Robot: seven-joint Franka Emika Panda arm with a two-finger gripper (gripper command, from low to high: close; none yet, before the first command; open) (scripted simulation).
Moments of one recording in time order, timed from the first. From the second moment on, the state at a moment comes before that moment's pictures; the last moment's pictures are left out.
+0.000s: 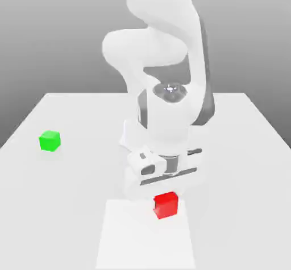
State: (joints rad) arm 0.14 0.16 0.00 -2.88 0.00 3.04 0.55
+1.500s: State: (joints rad) arm -1.01 -0.20 -0.54 -2.93 -0.13 2.73 1.72
